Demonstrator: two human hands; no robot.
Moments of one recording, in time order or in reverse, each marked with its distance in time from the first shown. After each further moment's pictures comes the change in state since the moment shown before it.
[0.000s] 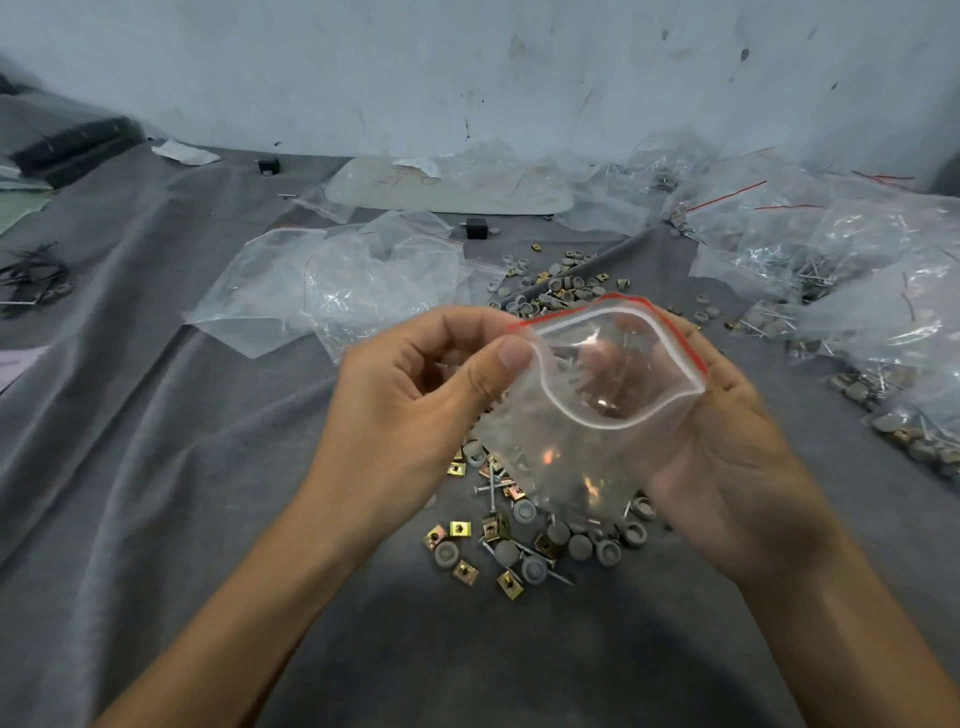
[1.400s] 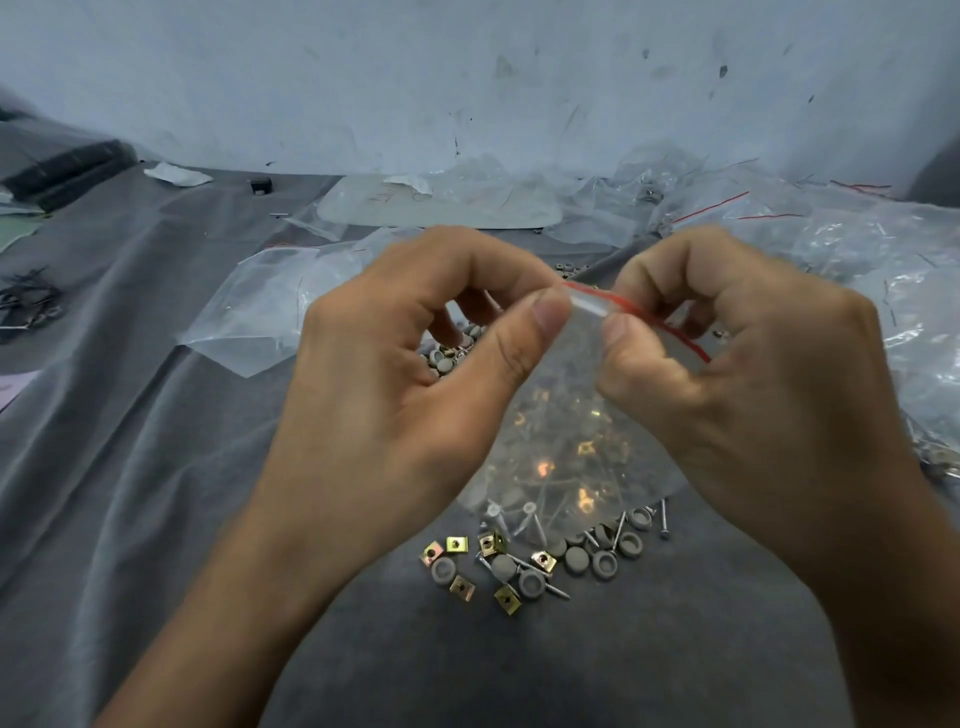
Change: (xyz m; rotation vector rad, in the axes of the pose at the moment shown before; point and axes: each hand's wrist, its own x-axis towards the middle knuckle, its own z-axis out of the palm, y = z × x) left_hand 0.008 0.053 0.008 0.495 0.052 0.399; right_hand -0.004 -0.057 0.067 -1.497 0.190 -0.553
